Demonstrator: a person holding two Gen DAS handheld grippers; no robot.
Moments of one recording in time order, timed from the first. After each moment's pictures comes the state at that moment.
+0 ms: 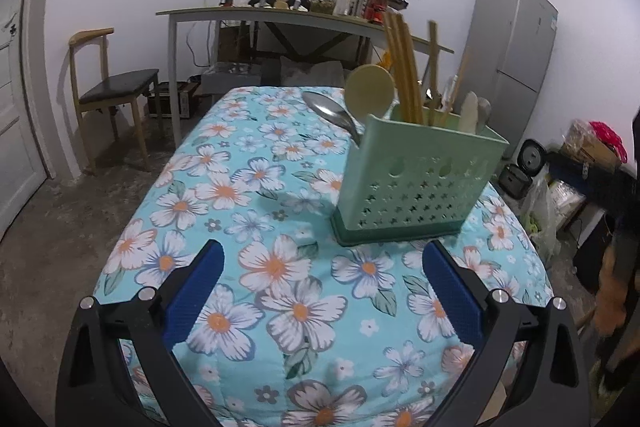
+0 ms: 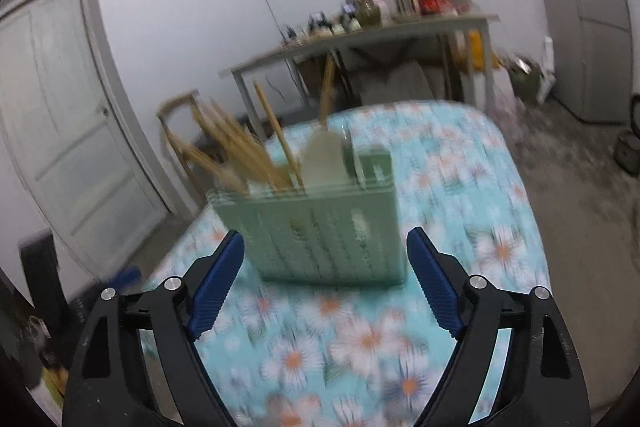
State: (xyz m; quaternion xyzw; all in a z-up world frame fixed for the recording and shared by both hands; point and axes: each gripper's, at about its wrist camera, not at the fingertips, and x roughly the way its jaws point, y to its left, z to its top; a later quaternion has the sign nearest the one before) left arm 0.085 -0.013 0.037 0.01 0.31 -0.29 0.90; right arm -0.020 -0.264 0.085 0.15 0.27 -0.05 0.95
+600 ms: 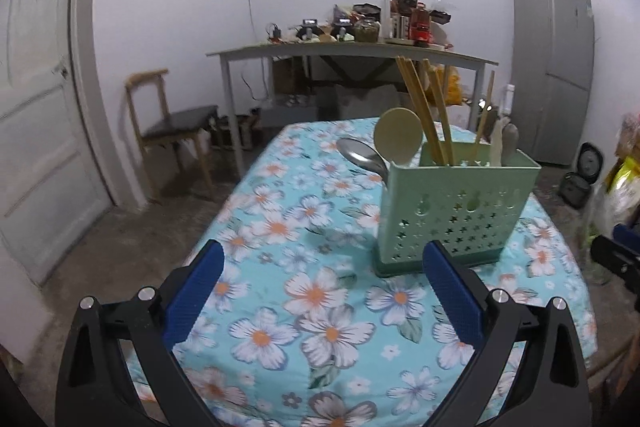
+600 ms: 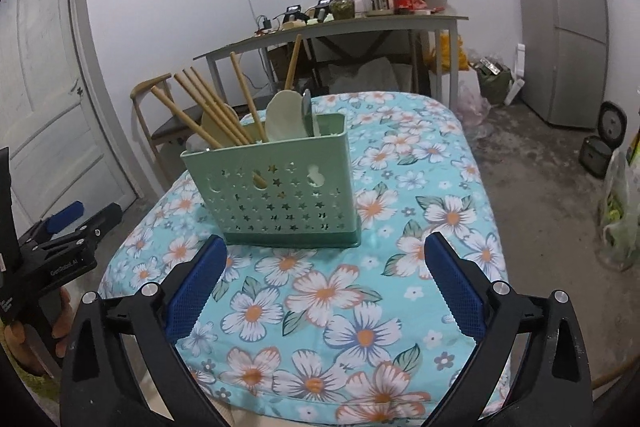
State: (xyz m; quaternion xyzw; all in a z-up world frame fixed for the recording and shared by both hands) left arm 0.057 -0.034 0.072 0.07 0.25 -0.16 0.95; right arm -0.057 -0.262 0.080 0.11 0.27 -0.11 0.95
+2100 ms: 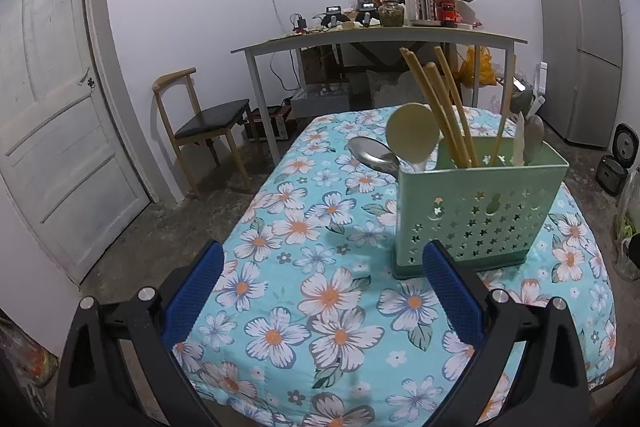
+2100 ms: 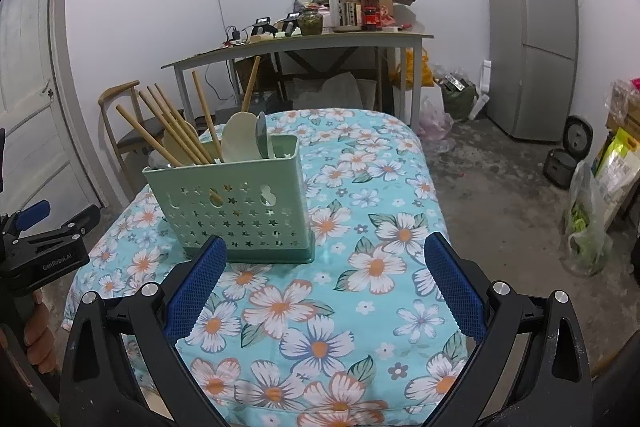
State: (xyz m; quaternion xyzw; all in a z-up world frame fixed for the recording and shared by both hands) left arm 0.061 -0.070 0.081 0.11 0.28 -0.09 0.95; right arm -0.063 -0.275 0.090 0.08 0.26 -0.18 0.95
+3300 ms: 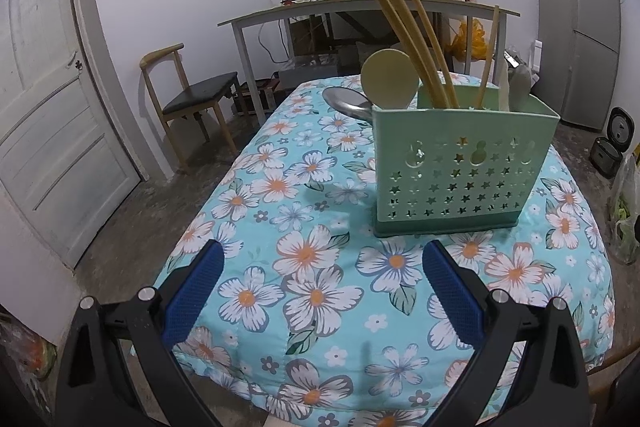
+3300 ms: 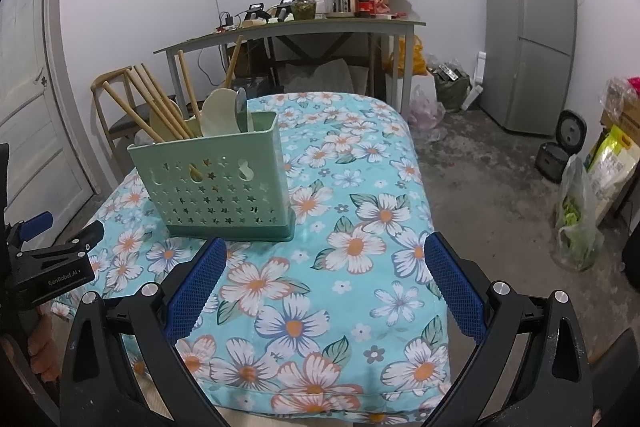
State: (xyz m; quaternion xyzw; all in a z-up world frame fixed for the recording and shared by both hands) left arm 0.052 -0.083 0.051 0.11 0.32 -0.10 0.93; right arm -0.074 -0.286 0.081 0.07 0.28 -0.19 0.94
